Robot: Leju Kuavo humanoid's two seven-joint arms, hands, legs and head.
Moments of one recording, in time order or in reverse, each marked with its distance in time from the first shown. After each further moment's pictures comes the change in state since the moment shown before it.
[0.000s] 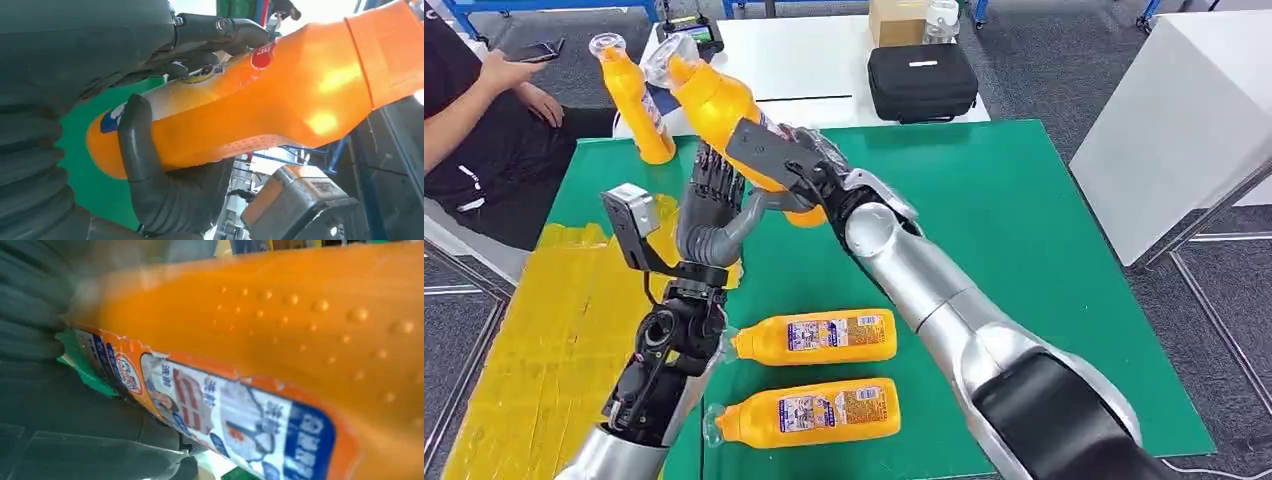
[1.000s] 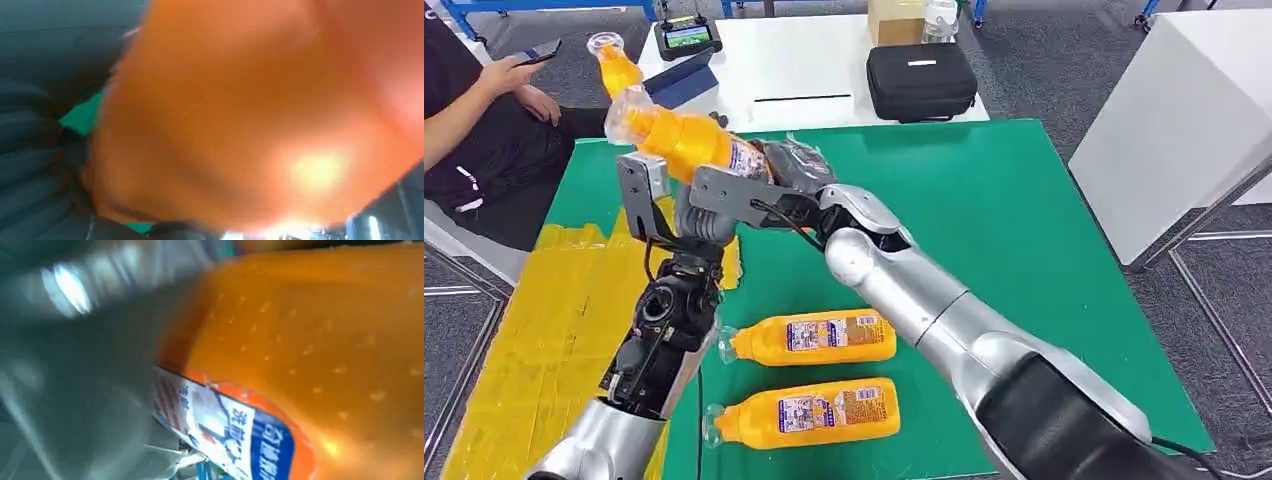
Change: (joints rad) left arm -0.093 0.014 0.014 0.081 -0.041 0.066 0.122; right arm 0.006 -0.035 0.290 -0.101 -0.012 -0.072 0.046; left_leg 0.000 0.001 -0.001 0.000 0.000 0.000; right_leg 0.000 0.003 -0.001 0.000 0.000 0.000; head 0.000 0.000
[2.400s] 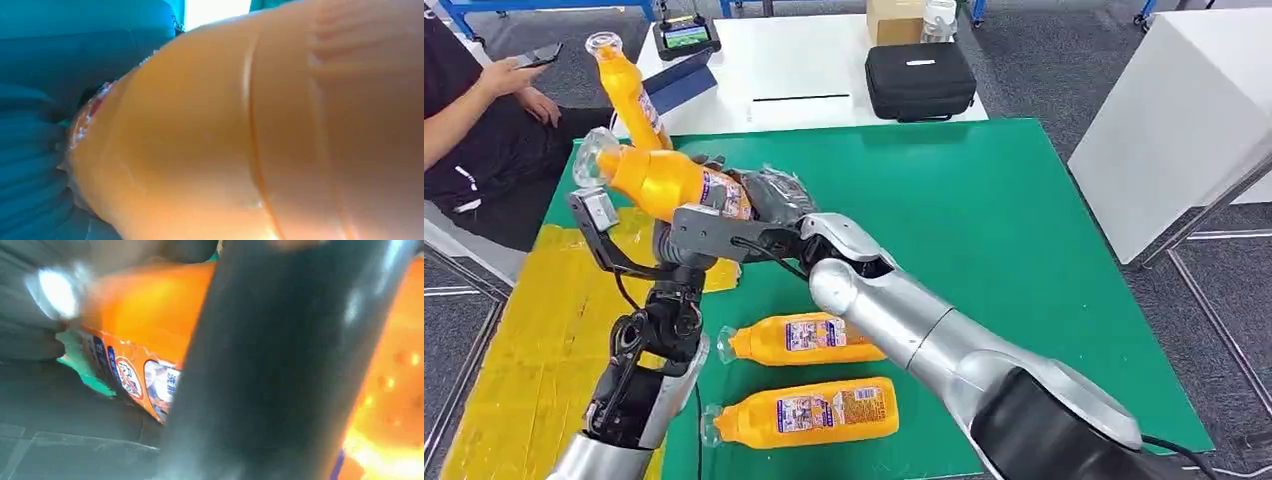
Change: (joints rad) left arm 0.122 0.027 0.044 -0.133 0.233 -0.048 -0.060; right arm 0.033 -0.003 0.140 -0.002 -0.035 -0.048 -0.009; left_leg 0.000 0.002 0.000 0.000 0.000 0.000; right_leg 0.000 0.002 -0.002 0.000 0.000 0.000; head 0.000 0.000
